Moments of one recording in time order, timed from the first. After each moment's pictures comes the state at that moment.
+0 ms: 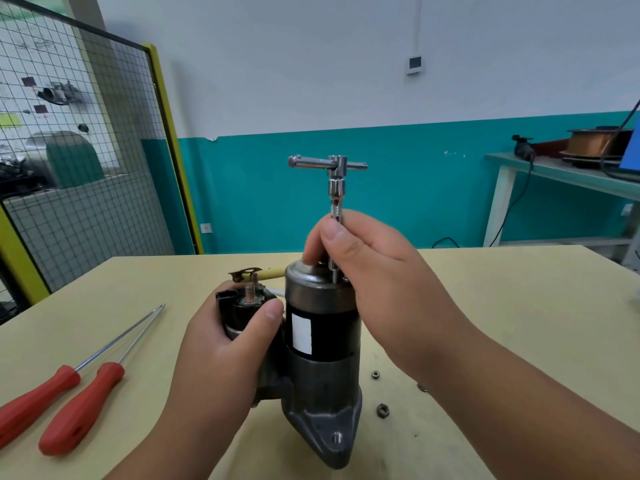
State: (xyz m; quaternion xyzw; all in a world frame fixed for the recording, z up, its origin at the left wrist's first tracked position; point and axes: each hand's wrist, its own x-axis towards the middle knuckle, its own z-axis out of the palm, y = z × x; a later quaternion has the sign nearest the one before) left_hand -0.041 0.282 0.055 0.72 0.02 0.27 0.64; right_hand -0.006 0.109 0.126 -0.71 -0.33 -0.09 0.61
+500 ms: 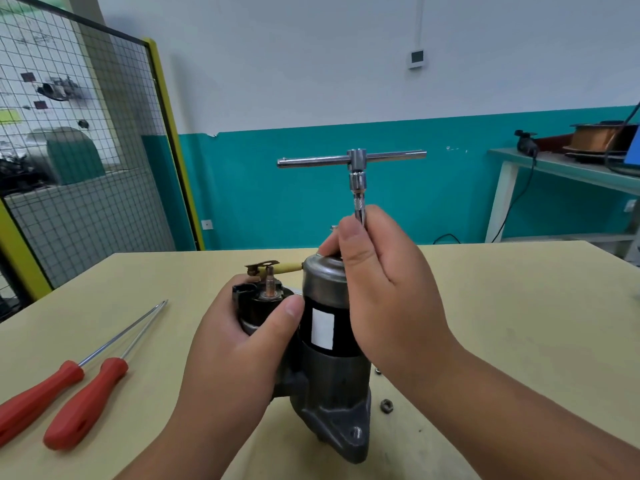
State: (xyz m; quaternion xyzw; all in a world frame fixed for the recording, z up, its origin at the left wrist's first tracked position) left_hand -0.045 0.272 0.061 0.74 0.03 0.27 0.62; right_hand -0.003 0.123 0.104 -0.71 -0.27 -0.25 0.60
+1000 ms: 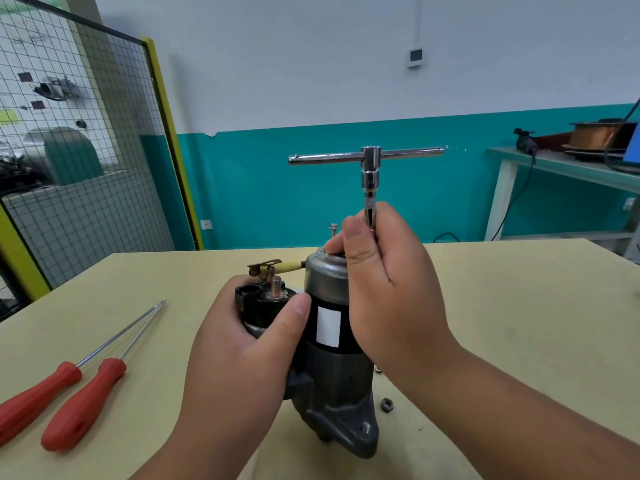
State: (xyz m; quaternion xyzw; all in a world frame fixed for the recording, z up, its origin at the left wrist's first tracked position) left_hand -0.051 0.258 0.066 0.73 0.03 0.28 0.62; right_hand 0.005 0.122 0.097 -0.71 -0.25 -0.30 0.59
